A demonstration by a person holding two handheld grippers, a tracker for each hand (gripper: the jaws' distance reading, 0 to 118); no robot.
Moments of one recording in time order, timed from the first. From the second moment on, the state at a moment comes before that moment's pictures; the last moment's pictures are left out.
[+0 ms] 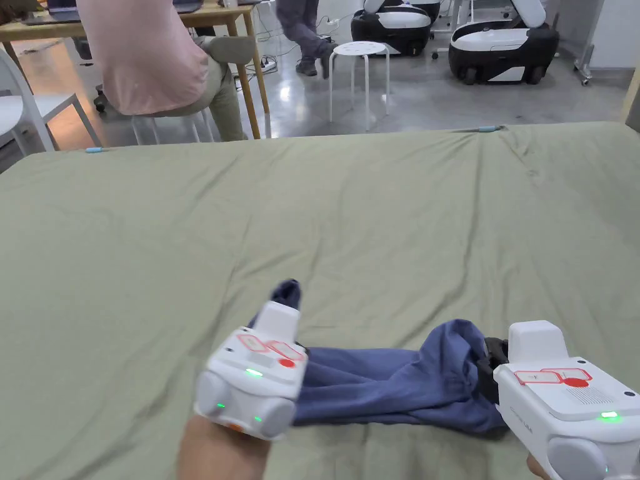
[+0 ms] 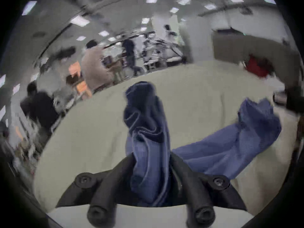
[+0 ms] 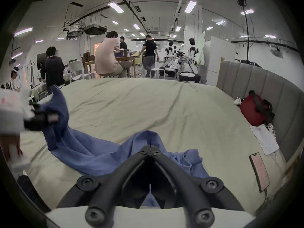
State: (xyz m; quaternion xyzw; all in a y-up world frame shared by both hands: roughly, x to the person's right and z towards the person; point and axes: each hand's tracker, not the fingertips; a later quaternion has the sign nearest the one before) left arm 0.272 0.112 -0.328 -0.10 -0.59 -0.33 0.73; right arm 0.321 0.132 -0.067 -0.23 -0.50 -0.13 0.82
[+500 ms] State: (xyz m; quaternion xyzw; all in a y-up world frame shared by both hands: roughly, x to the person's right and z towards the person) left arm 0.257 0.125 -0.341 -0.20 -0.65 -0.18 0.71; right arm 0.324 0.123 -0.054 -0.22 -0.49 -0.15 0.83
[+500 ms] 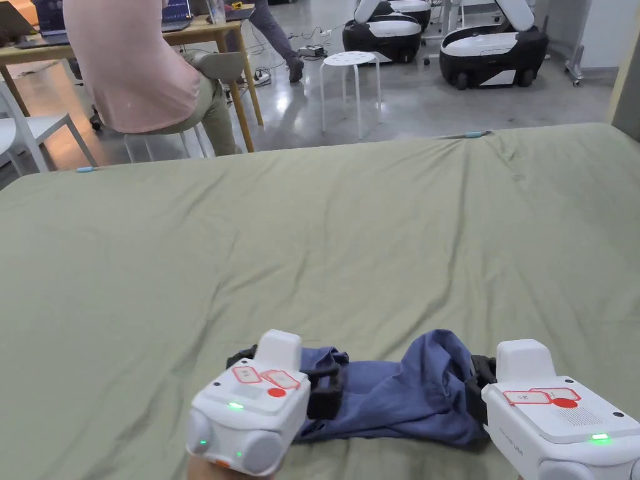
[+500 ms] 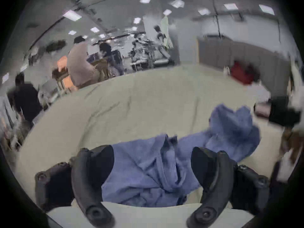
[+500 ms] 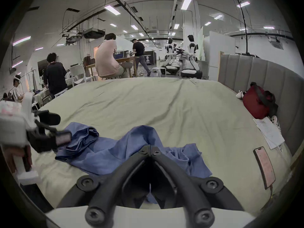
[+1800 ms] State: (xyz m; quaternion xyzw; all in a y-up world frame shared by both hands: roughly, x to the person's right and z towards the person) left arm 0.190 0.059 -0.482 -0.48 -0.57 0.14 0.65; right arm 0.310 0.120 -0.095 -0.24 -0.45 -0.13 0.85
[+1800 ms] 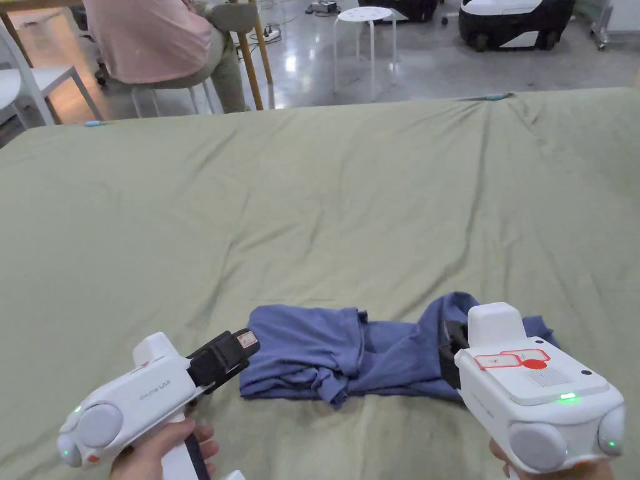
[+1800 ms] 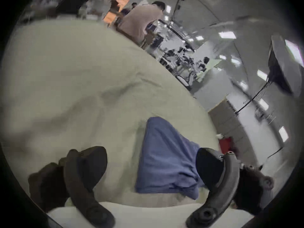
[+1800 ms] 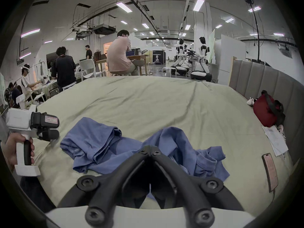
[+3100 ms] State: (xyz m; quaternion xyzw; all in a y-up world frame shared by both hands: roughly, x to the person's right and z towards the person) left arm 0.291 0.070 -0.209 0.10 -0.59 -0.45 0.67; right arm 0.312 0.107 -0.028 -0.26 -0.49 -0.14 0.82
